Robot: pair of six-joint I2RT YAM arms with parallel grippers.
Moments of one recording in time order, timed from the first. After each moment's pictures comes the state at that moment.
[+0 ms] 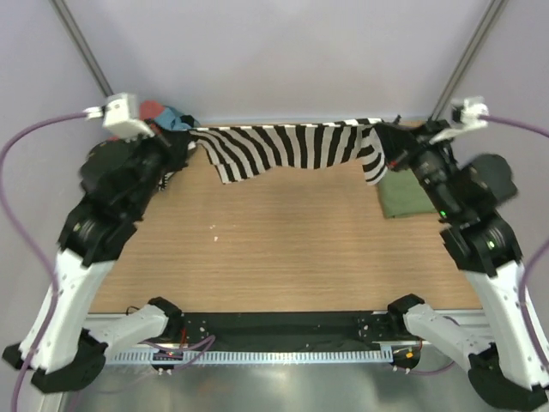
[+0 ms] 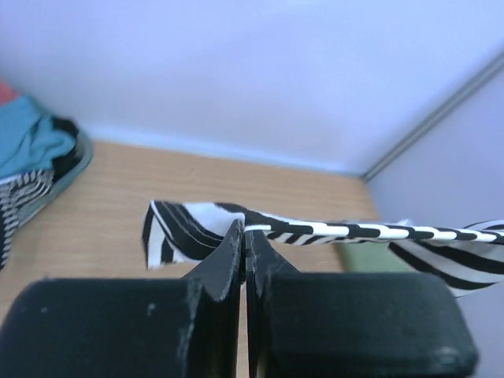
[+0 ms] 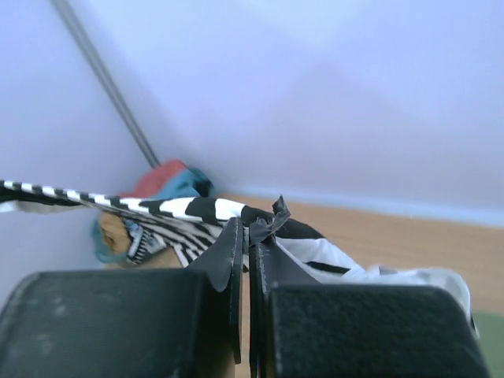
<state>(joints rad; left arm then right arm) -0.52 1.04 1.56 -0.60 -0.34 -0.44 0.40 0.93 1.40 -0.33 0.05 0.28</state>
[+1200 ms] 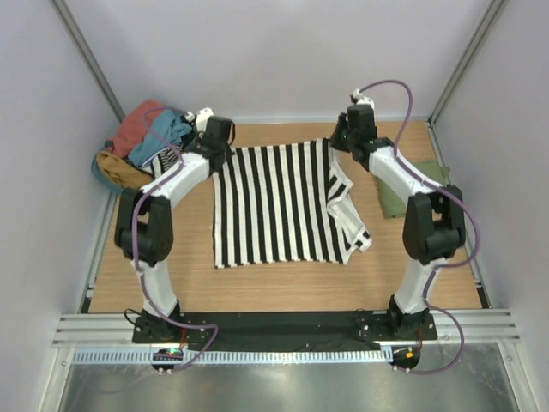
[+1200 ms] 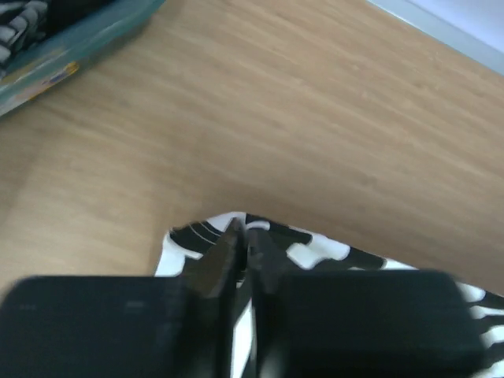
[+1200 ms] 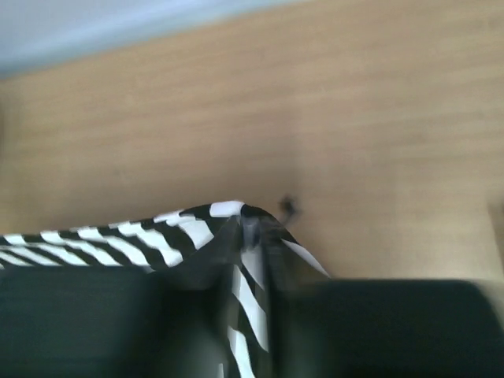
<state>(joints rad) -0.34 1.86 1.44 -0.27 -0.44 -0.60 0.26 1.80 1.41 -0.15 0.08 0.42</state>
